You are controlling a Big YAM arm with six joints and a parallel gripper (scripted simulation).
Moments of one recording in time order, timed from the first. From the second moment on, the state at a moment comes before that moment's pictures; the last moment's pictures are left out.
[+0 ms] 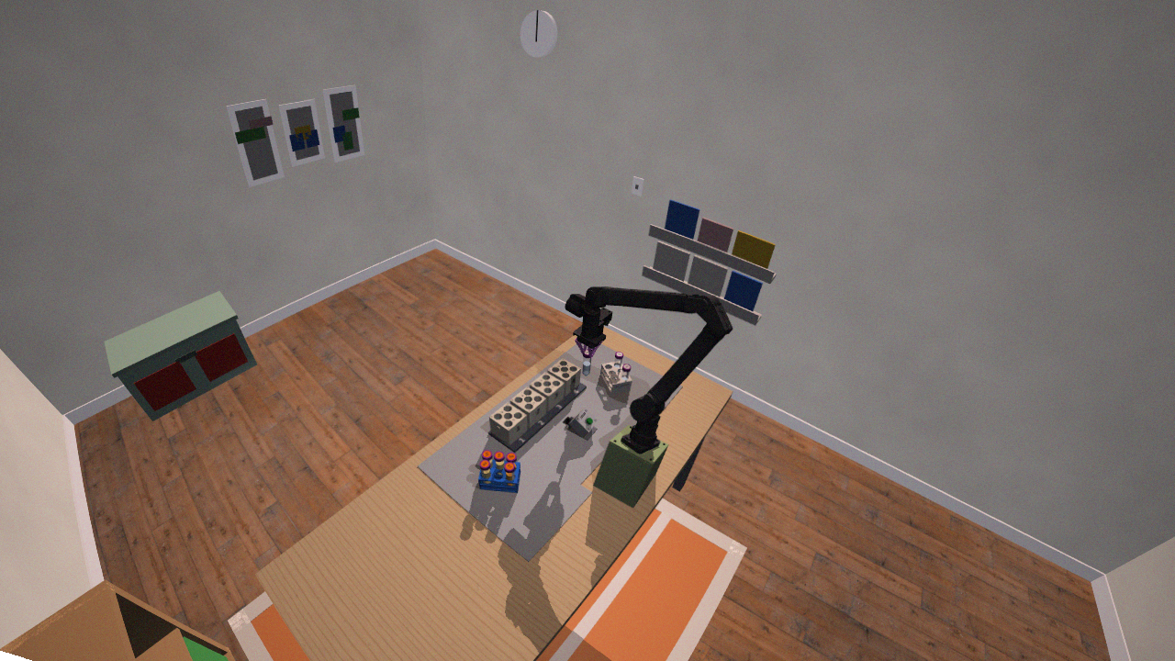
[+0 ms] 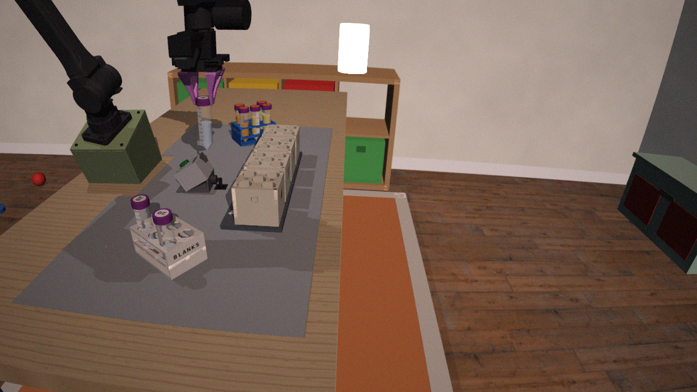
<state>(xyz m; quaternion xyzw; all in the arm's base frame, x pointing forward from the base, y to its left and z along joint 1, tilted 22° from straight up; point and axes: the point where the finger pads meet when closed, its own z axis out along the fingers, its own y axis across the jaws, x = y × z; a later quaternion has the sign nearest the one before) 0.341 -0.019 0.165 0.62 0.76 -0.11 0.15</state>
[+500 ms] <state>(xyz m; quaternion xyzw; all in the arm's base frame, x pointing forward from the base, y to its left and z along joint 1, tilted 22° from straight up) 0.355 0.062 0.134 0.48 0.86 -0.14 0.13</state>
